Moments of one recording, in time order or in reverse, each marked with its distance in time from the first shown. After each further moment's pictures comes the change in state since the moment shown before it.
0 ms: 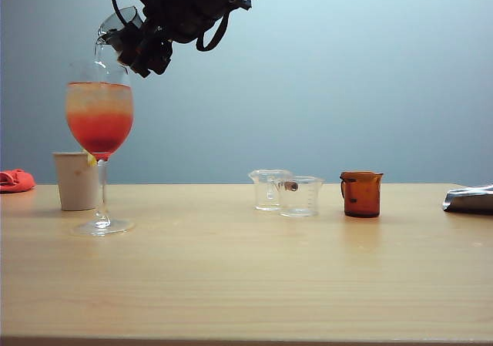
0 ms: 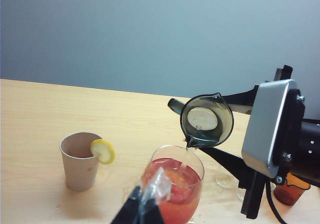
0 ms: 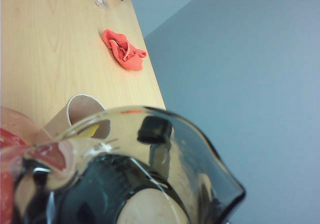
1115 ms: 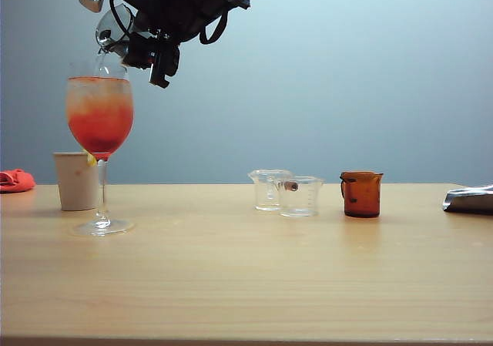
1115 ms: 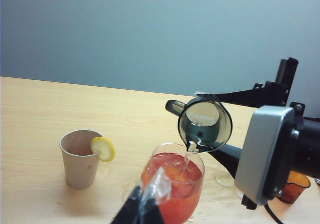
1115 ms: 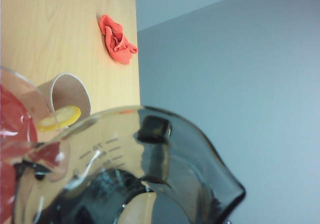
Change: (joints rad) left arm 0.000 0.000 0.000 -0.008 0.000 0.000; right arm 0.004 0.000 0.000 0.008 0.000 -0.329
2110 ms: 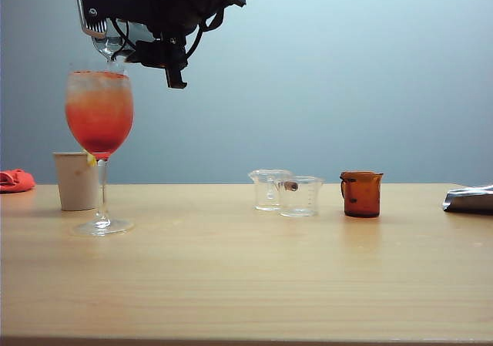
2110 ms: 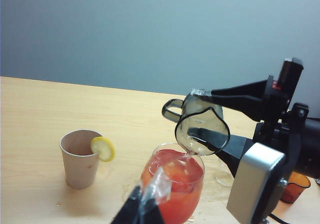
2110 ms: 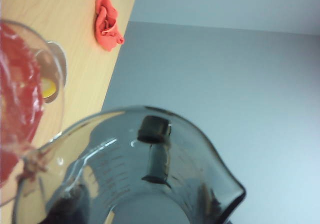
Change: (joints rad) left arm 0.000 0.000 0.000 0.000 0.000 0.000; right arm 0.010 0.000 0.000 0.023 0.008 -0.380
